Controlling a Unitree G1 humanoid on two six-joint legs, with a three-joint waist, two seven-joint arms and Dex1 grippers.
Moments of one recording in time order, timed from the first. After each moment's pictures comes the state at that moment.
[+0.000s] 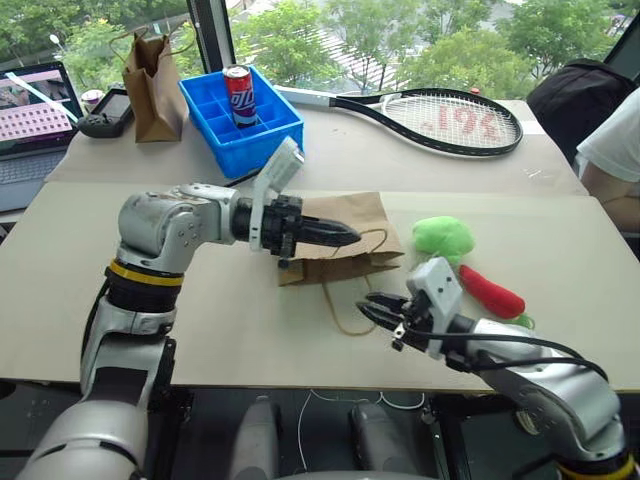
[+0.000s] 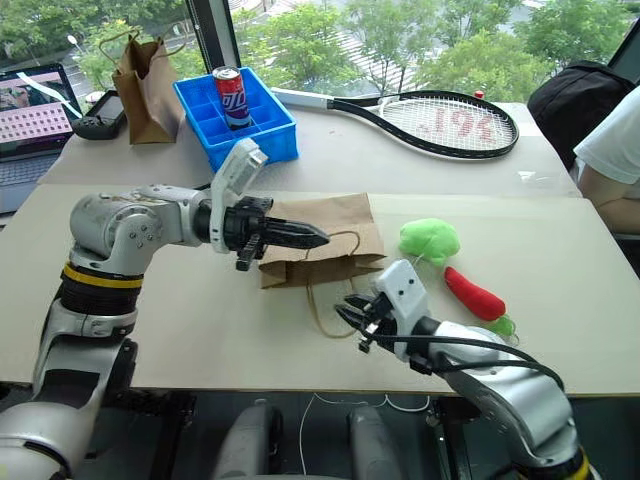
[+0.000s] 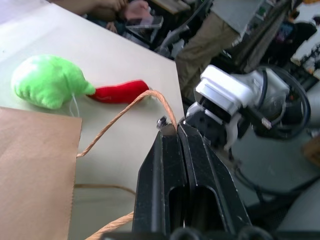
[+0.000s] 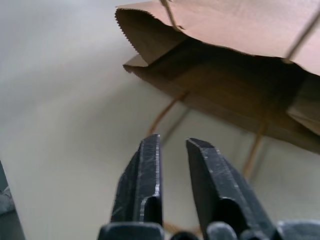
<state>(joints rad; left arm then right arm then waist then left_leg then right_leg) -0.91 0.44 -0.06 -0.05 -0.75 1.21 -1.05 -0.14 -0.55 0.14 -0.69 0.58 0.85 0.36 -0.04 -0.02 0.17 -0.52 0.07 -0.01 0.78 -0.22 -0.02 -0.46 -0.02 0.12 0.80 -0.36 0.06</state>
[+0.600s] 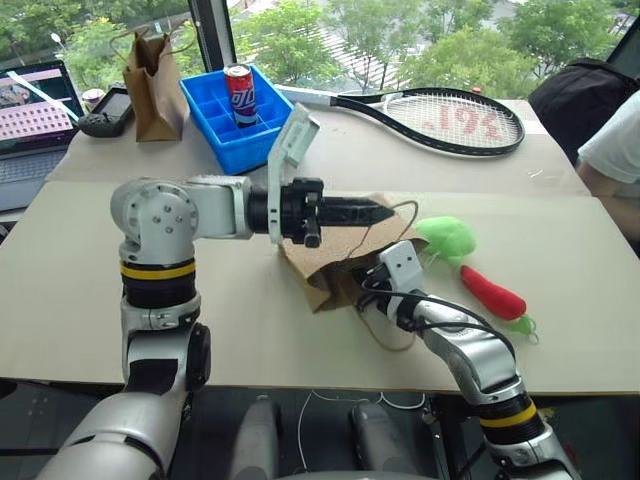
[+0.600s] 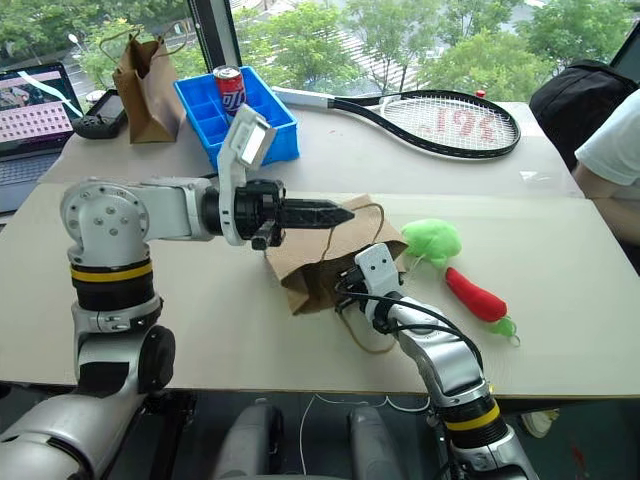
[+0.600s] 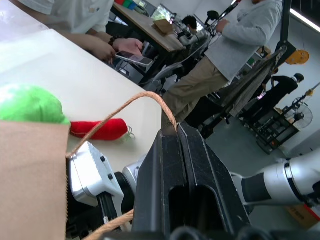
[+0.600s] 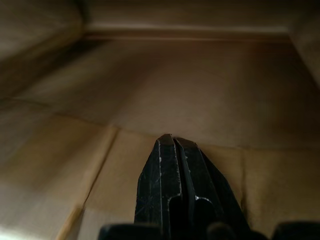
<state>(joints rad) -1.01 0.32 0.17 -0.03 -0.96 1.44 -0.74 -0.25 -0.33 0.23 -0.24 0.24 0.56 0.30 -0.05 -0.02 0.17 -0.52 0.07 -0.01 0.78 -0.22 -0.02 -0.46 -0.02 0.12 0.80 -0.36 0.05</state>
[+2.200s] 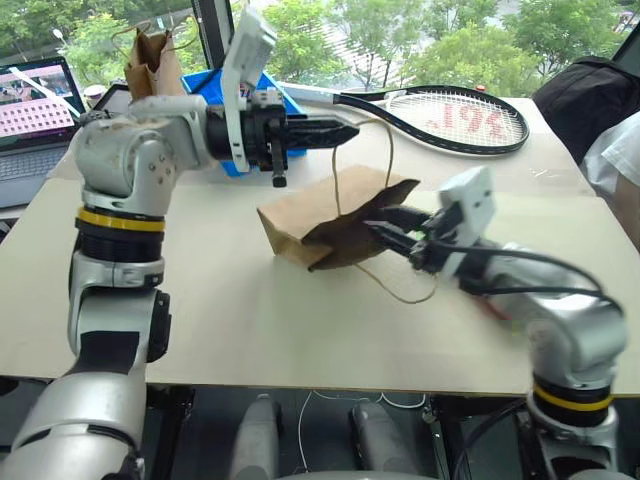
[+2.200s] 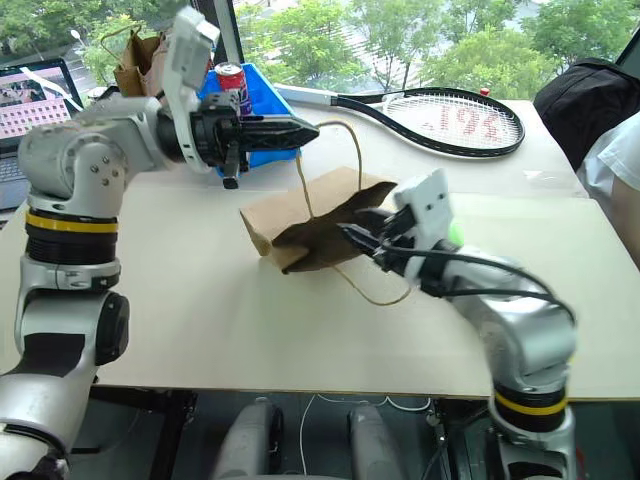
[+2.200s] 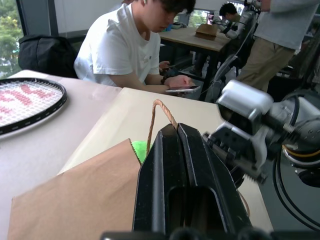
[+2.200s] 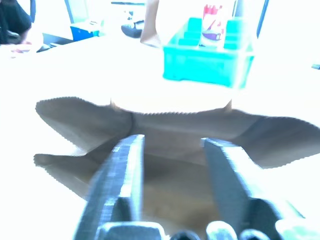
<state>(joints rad) -1.13 0.52 -0.01 0.18 -0.64 0.90 -1.10 -0.47 -0.54 -0.23 -0.62 0.63 1.00 0.55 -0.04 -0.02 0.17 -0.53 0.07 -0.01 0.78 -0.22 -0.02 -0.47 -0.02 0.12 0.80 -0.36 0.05</state>
